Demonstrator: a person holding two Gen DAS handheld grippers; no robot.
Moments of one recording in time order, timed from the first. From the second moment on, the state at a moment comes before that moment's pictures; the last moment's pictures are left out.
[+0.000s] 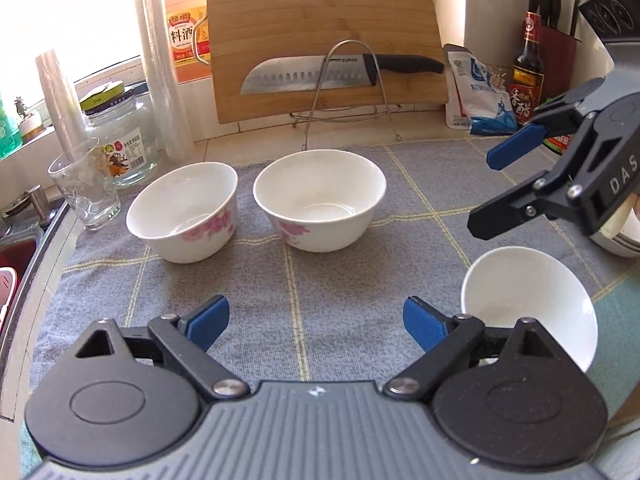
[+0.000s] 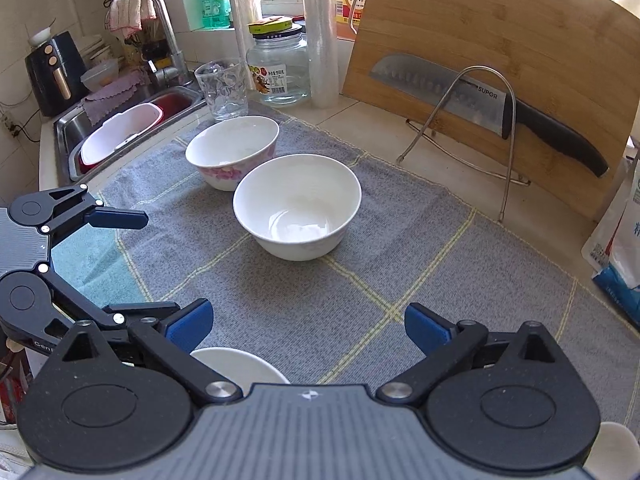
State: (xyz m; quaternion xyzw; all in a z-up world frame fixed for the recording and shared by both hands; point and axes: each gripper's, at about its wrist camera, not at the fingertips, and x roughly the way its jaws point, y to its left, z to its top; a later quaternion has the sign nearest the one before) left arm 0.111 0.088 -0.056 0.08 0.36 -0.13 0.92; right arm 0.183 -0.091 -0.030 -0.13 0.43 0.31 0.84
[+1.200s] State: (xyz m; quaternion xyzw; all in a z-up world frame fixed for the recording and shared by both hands) left arm 0.191 0.062 -0.082 0.07 0.34 -0.14 0.93; right arm 0.307 -0.029 -0.063 -0.12 0.46 0.39 0.79
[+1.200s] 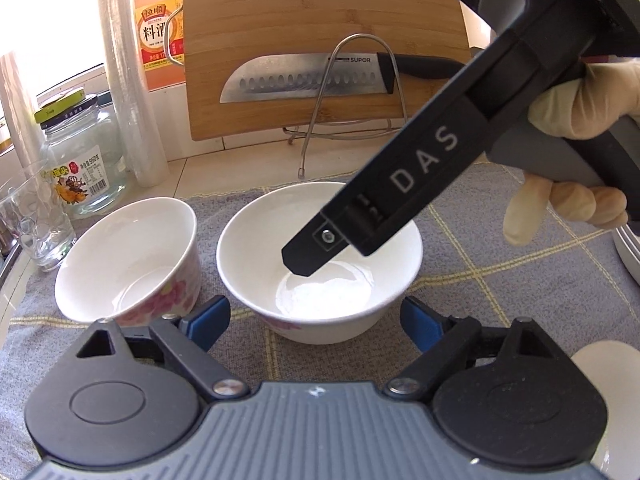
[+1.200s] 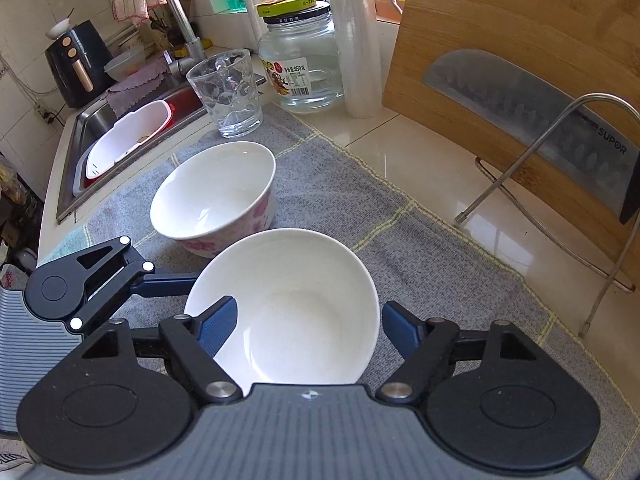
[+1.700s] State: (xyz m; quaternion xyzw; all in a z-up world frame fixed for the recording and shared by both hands) left arm 0.195 0.062 -0.083 0.07 0.34 -0.14 0.93; right arm 0.312 -0.027 -0.066 -0.12 0.47 0.39 0.78
